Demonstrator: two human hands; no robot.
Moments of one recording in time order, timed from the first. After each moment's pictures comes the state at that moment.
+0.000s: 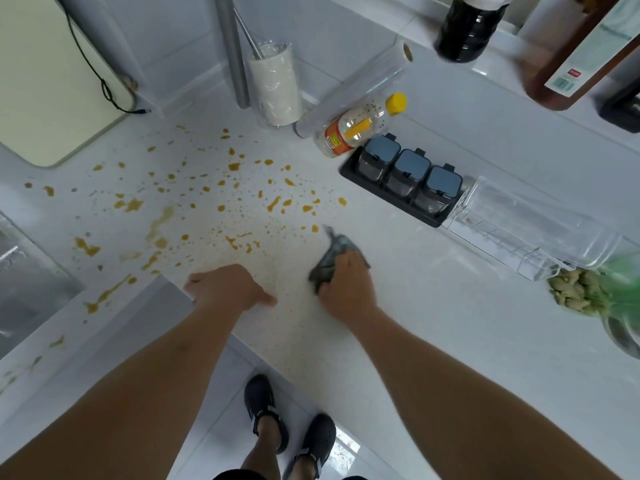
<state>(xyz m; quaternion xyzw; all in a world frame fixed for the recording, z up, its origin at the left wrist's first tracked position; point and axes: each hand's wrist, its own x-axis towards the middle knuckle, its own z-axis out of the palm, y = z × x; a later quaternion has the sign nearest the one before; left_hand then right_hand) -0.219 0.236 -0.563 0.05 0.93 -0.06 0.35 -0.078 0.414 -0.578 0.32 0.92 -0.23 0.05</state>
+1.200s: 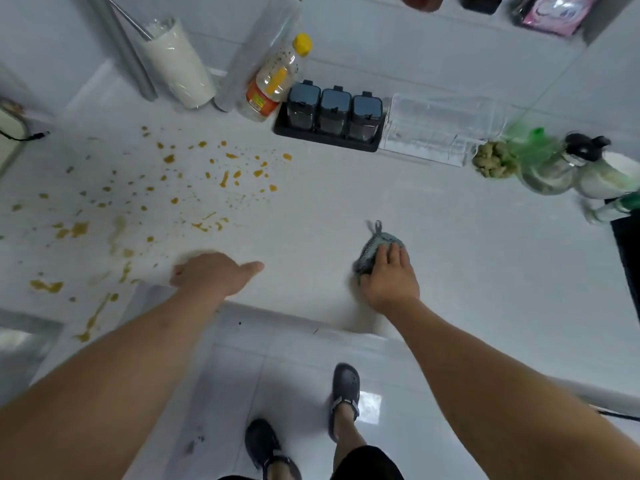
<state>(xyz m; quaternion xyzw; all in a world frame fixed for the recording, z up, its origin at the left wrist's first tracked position) -0.215 0.206 -0.551 0.24 0.91 -0.13 0.31 0.077 0.356 -0.580 0.54 0.82 -0.14 0.14</state>
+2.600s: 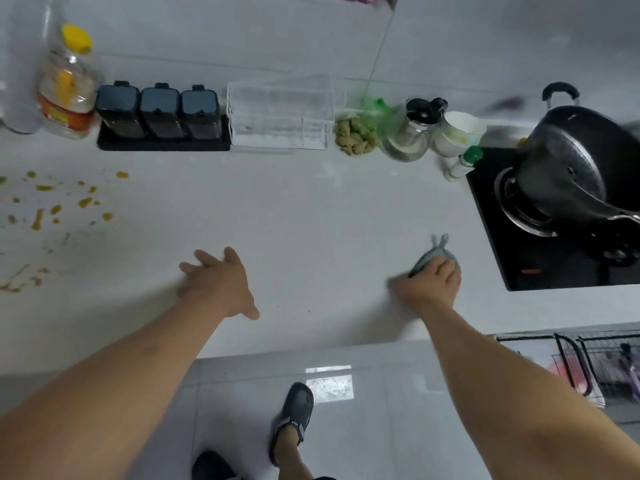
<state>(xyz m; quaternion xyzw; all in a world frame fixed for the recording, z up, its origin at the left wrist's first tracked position) -0.003 0.359 -0.557 0.45 0.80 -0.20 0.33 0.355 0.442 -0.582 0.81 0.56 -0.14 0.09</state>
